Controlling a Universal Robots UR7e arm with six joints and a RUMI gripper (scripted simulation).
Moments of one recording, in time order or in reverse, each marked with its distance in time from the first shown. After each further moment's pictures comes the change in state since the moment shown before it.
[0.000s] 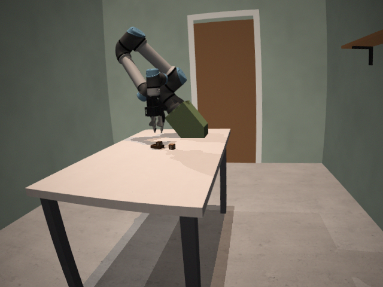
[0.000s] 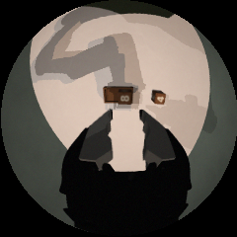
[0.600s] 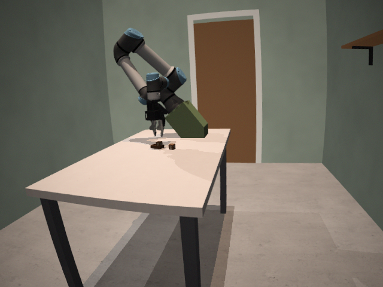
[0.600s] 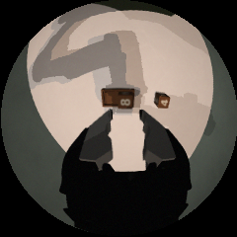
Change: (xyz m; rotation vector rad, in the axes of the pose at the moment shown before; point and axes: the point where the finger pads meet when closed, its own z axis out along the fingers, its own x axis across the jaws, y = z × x) arm -0.001 0.000 0.023 0.001 0.000 0.000
